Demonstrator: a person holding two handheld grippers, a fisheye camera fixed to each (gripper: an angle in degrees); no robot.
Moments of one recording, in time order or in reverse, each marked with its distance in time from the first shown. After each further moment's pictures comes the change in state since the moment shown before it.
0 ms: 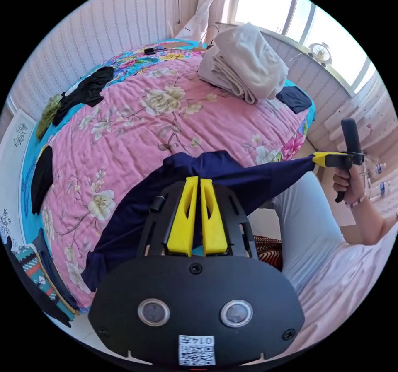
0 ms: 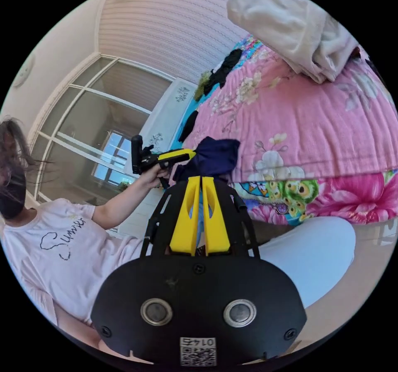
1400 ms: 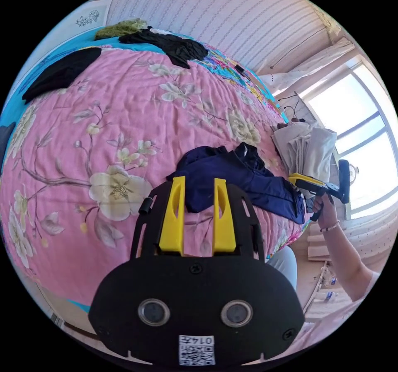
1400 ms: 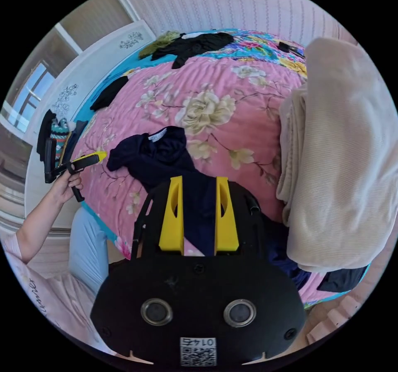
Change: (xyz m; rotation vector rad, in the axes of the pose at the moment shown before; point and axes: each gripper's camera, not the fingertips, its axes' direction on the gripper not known) left arm -0.238 -0.038 -0.006 0.137 0.170 -0.666; right arm -0.127 -0.312 0.108 -0.289 0.709 -0.254
